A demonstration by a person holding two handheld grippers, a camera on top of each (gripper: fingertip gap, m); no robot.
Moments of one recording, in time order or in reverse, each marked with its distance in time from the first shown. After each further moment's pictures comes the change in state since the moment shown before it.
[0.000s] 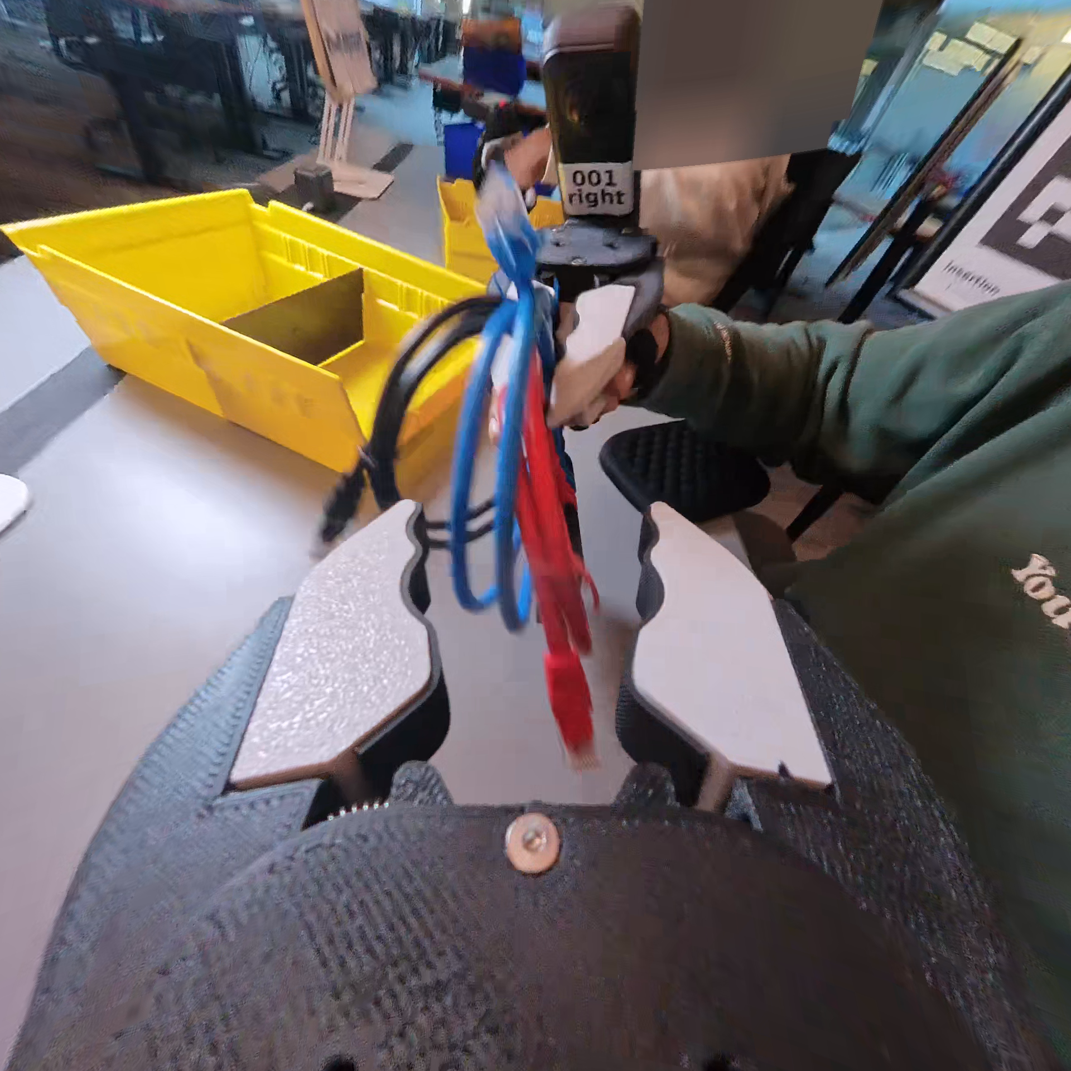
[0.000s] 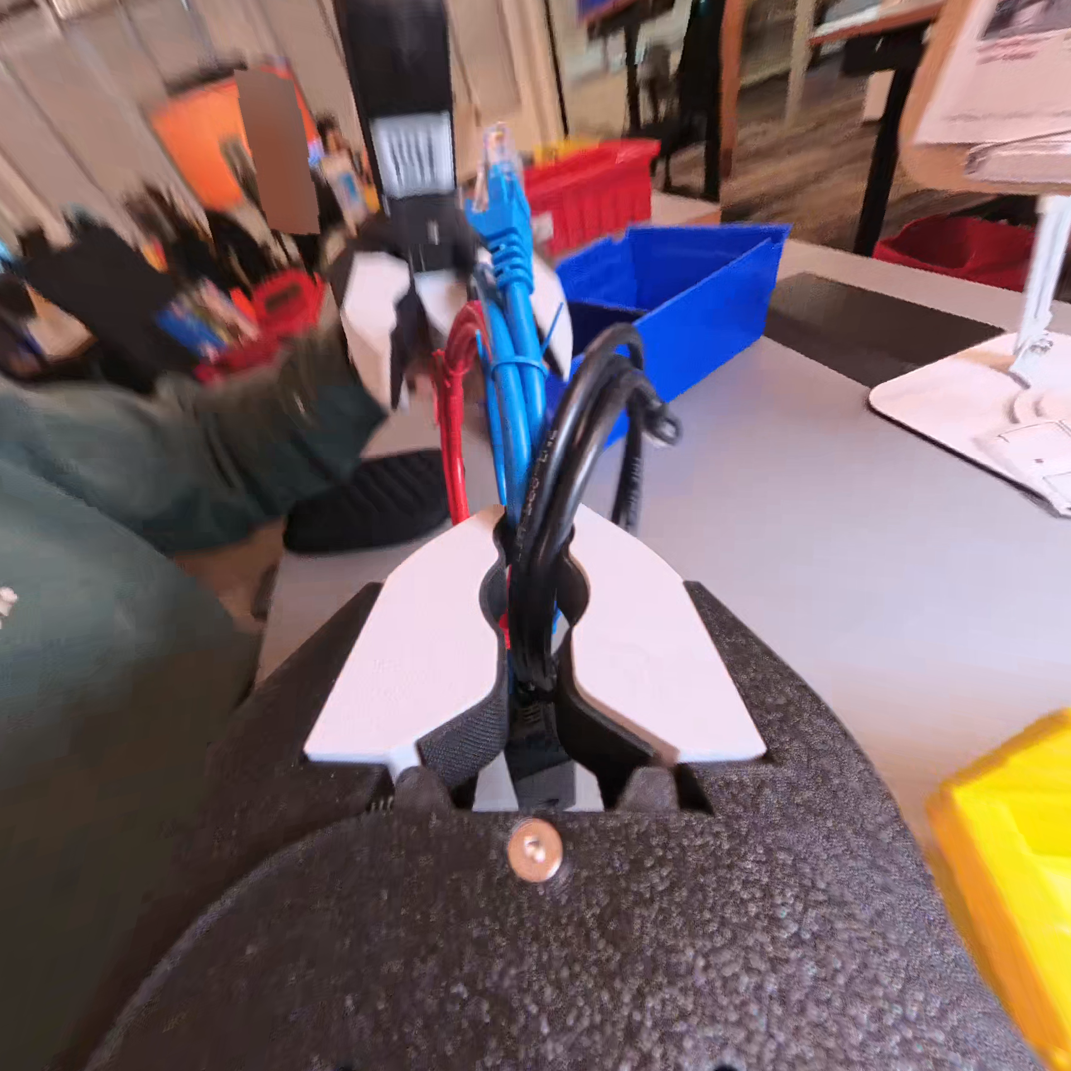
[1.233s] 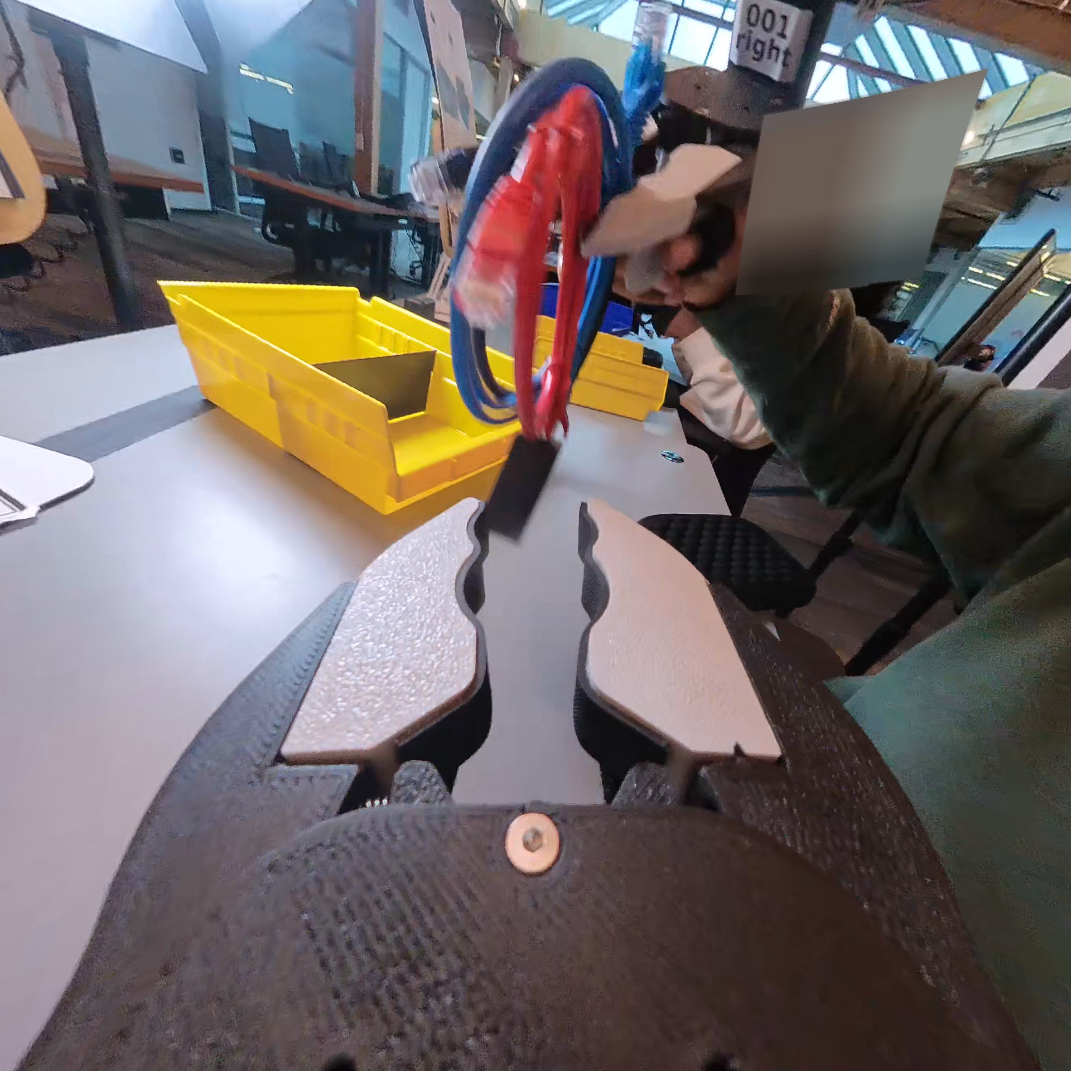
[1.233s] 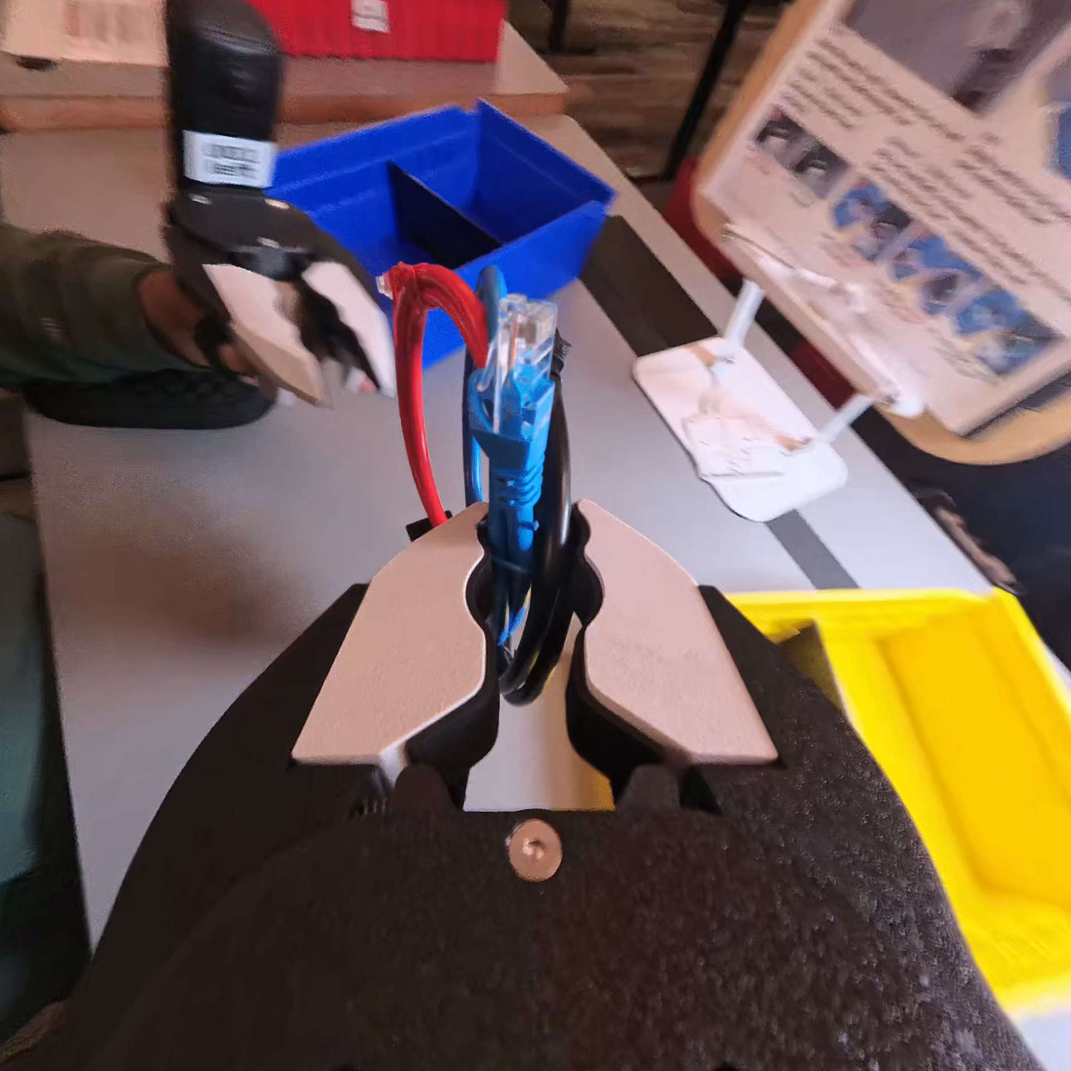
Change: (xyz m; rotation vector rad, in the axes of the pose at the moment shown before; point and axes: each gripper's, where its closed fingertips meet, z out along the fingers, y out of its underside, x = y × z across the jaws) left arm 0.007 0.015 0.003 0.263 -0.161 -0.058; right arm 0.016 -0.060 -0.066 -0.311 0.337 -0.335
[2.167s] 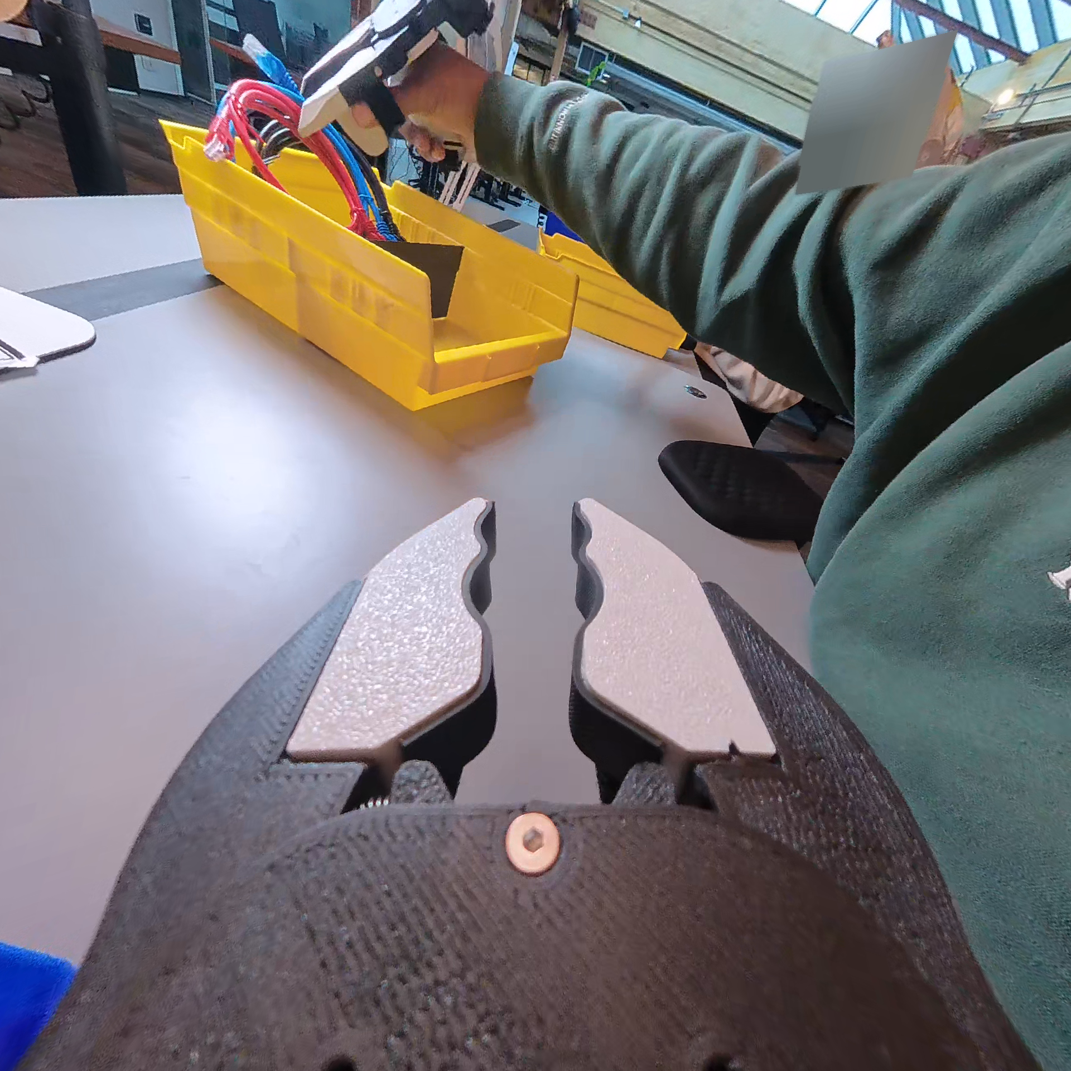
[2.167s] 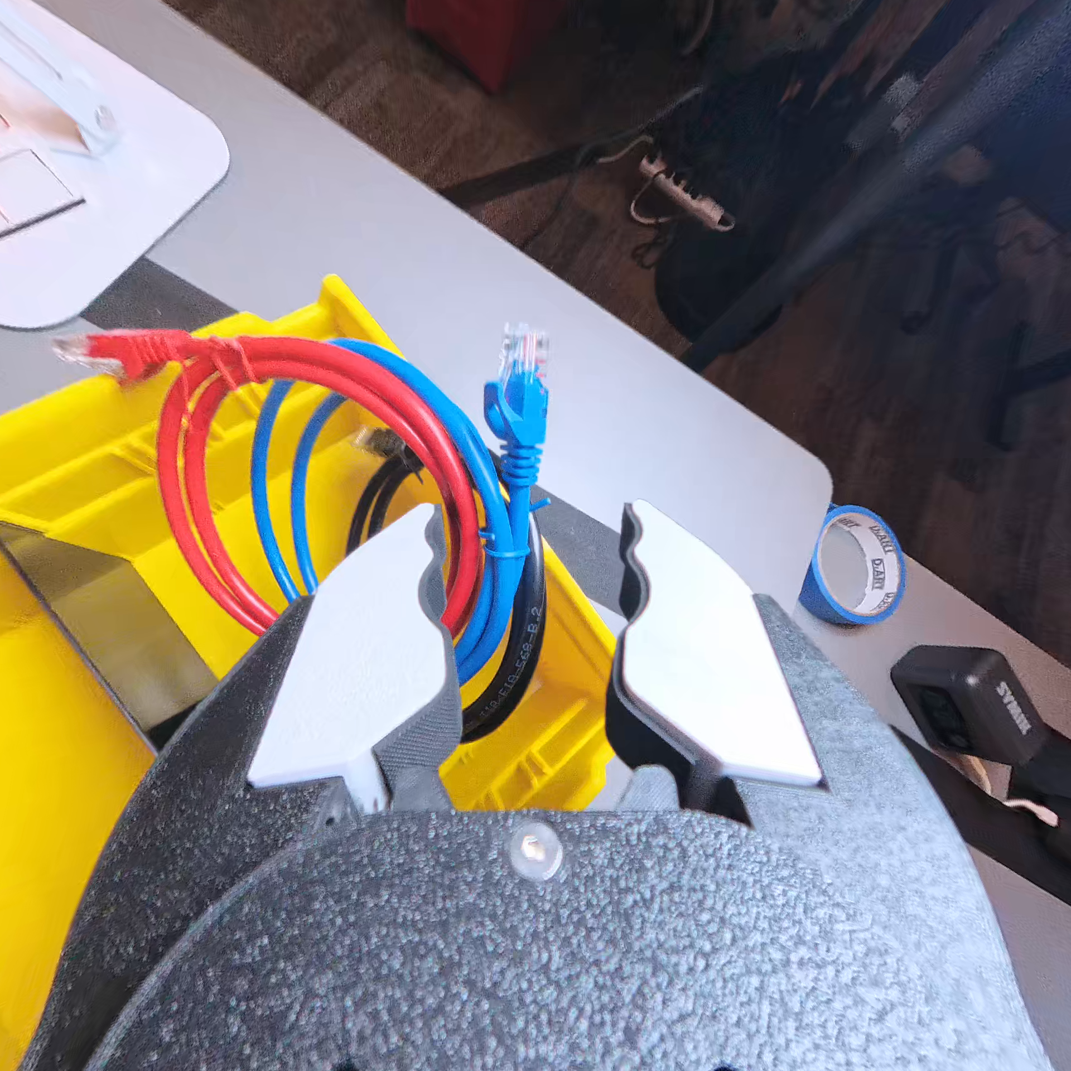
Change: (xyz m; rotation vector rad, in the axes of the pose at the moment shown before) left arm -0.034 0.052 -0.018 -0.100 -0.005 -0.074; right arm 0.360 0.184 0.013 -0.391 0.501 0.298
